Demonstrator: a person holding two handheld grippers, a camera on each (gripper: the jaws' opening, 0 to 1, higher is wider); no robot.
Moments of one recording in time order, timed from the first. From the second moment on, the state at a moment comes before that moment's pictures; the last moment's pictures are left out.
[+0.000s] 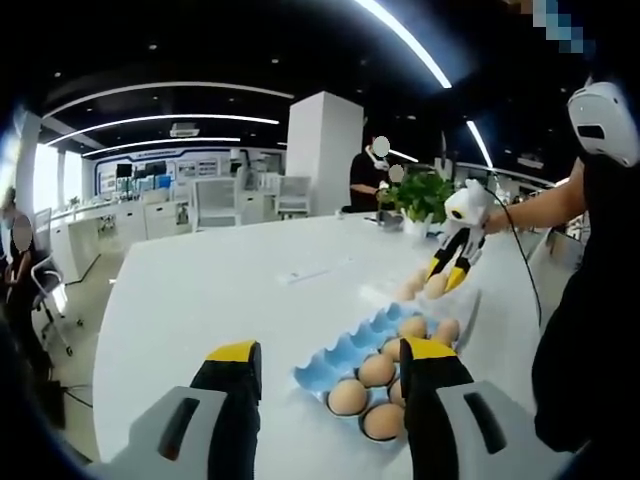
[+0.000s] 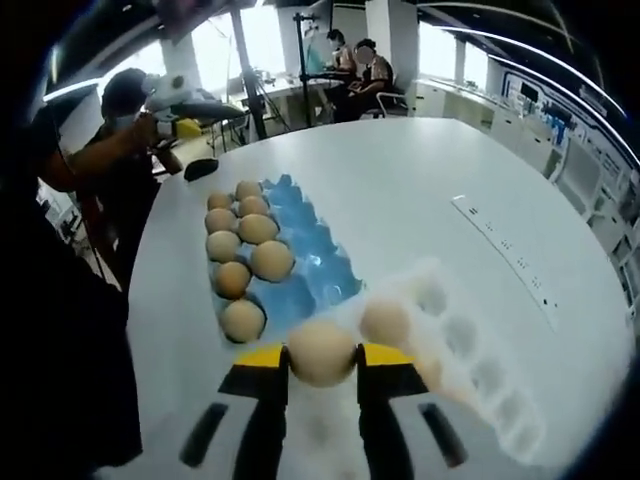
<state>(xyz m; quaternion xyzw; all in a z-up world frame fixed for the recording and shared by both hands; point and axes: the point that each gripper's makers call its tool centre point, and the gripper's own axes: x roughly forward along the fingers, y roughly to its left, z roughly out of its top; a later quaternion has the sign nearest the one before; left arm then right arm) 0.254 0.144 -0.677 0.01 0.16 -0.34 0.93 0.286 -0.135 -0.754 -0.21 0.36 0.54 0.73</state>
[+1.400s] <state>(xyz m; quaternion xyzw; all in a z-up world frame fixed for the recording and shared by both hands) 0.252 0.145 -0.678 0.01 0.16 -0.33 0.93 0.266 -0.075 -0.795 -0.31 0.34 0.62 0.64</state>
